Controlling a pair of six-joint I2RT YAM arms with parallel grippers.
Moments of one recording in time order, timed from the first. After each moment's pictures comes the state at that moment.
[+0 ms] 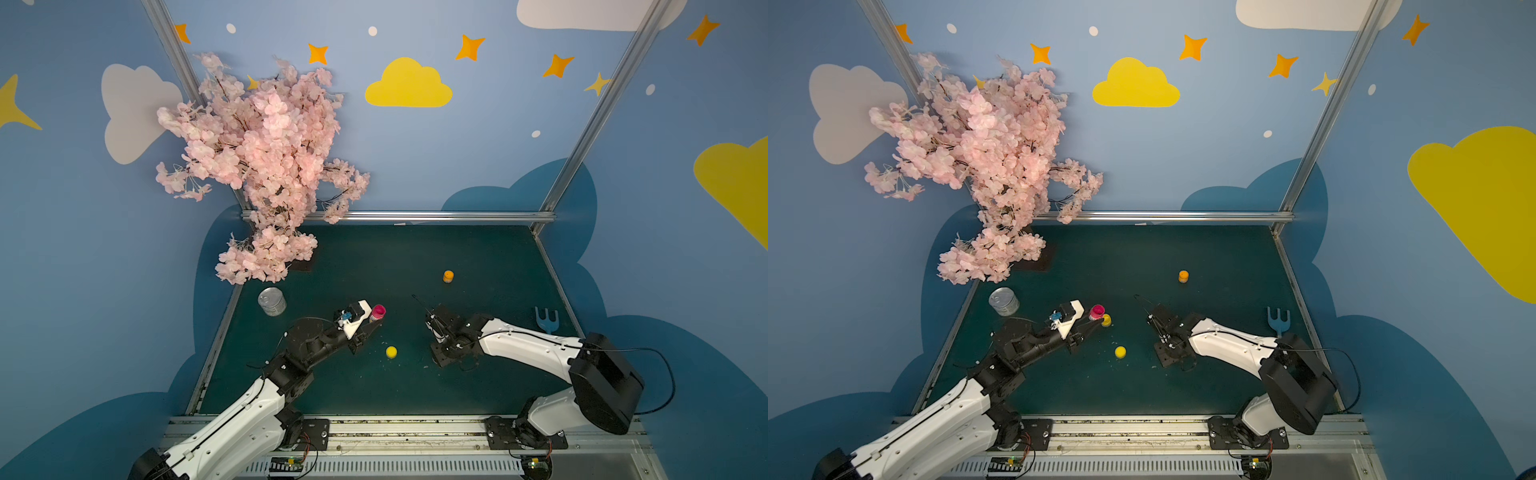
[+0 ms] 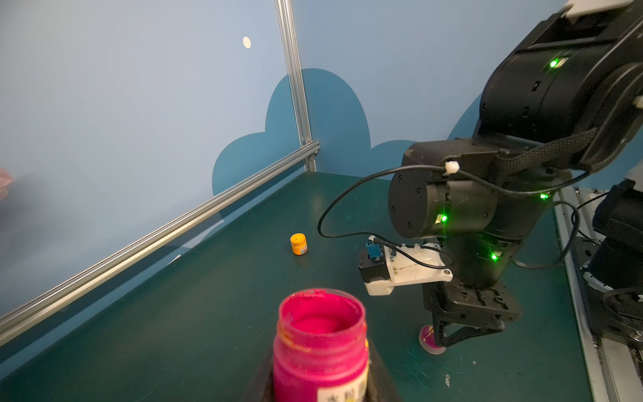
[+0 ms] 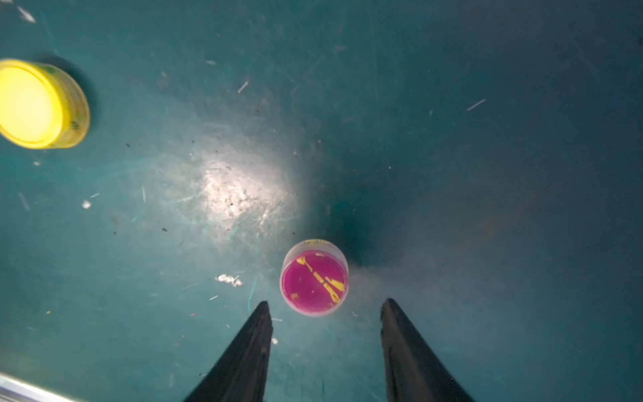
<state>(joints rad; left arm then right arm) -0.59 0.75 0.38 0.27 0.33 0.18 0.89 1.49 0.84 -0.70 0.06 0.36</state>
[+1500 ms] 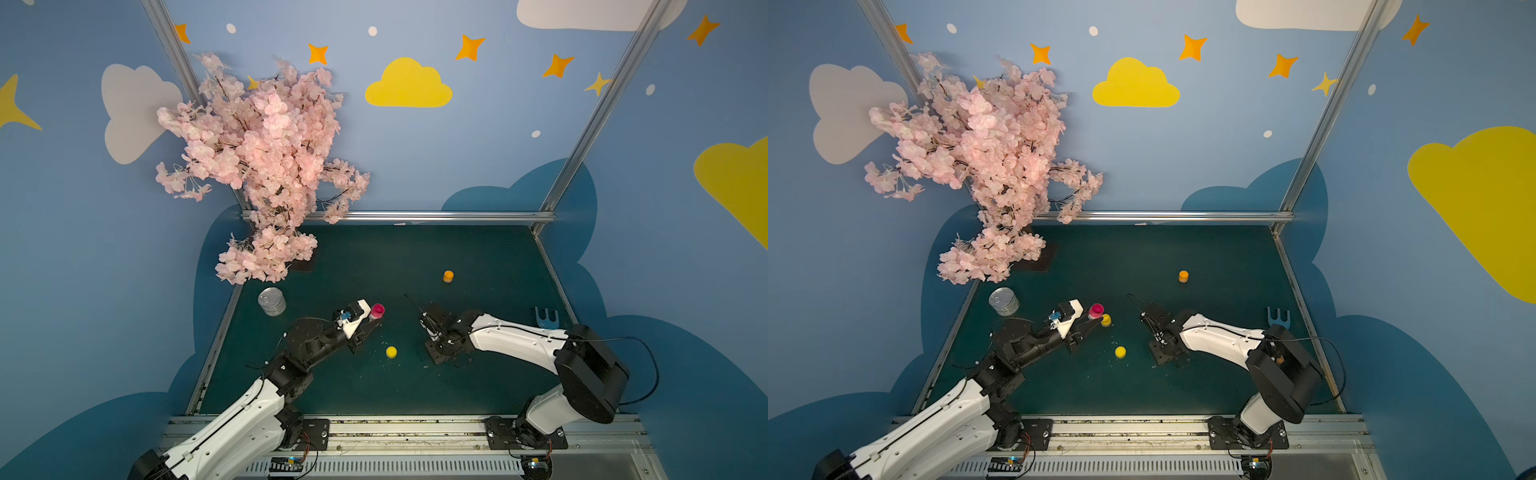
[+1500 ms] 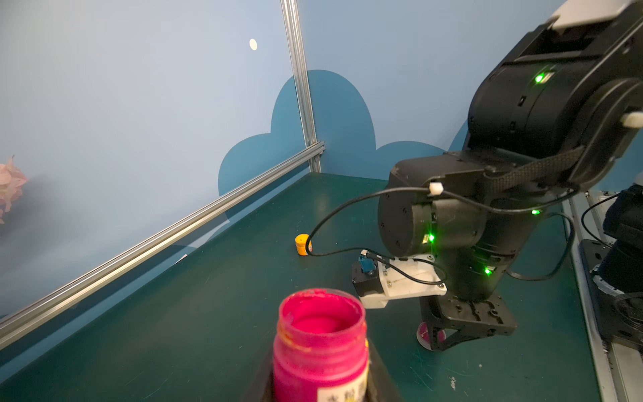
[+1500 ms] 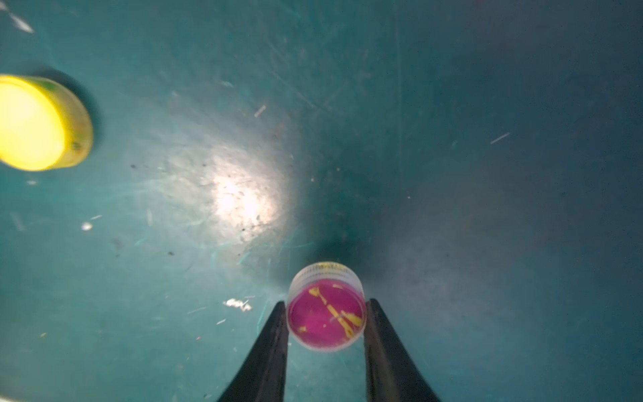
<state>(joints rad) -0.60 0.74 0.38 0.27 0.31 0.18 0.88 1.54 0.91 -0.73 0.07 0.33</state>
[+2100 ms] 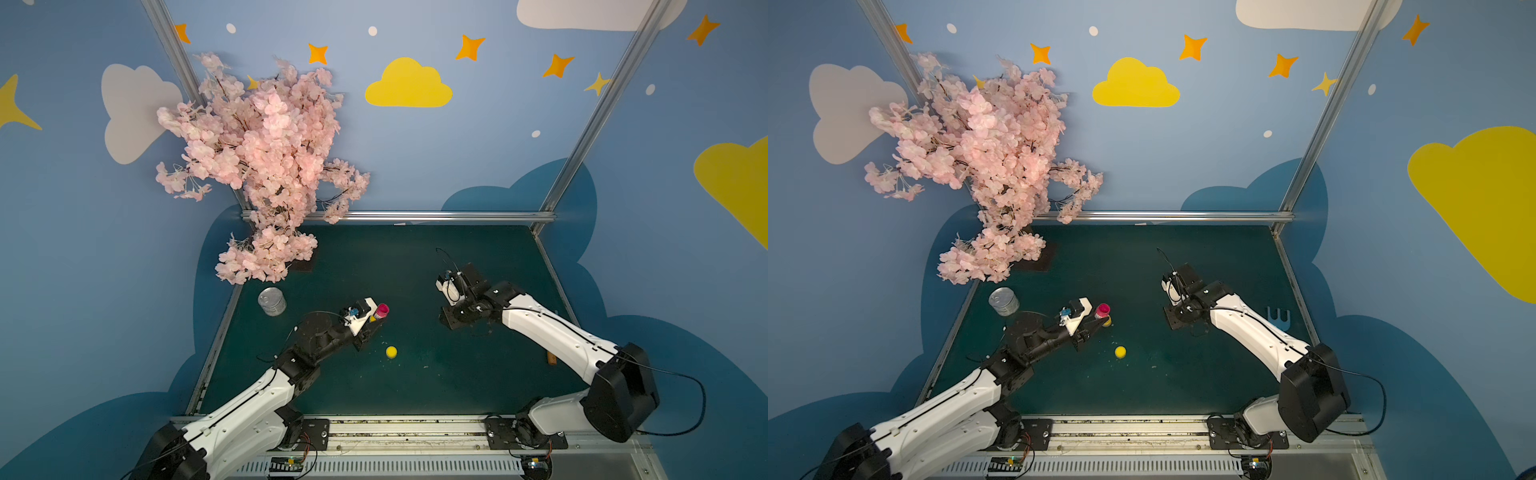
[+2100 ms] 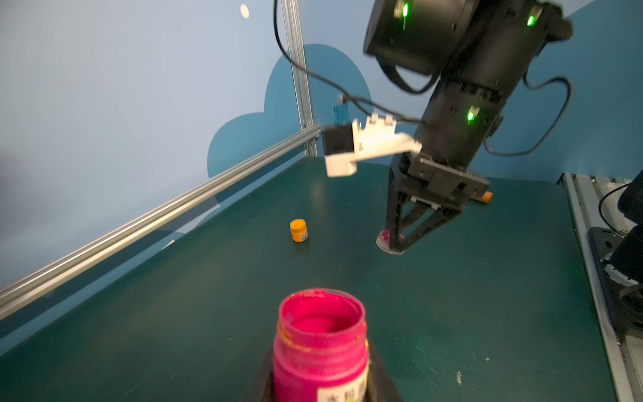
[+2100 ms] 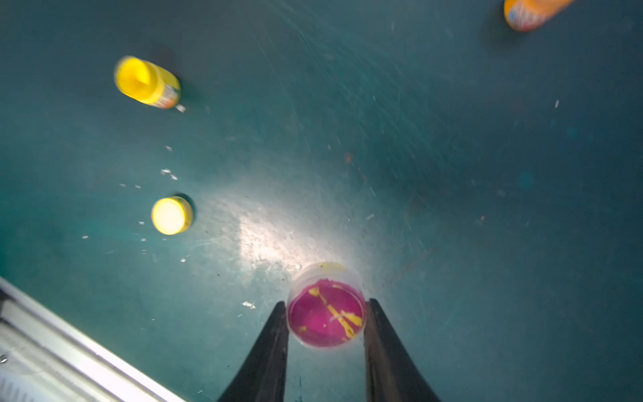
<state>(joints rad) -0.60 0.96 0.38 0.39 0.33 0.18 0.63 1.41 1.11 -0.81 -0.12 0.13</state>
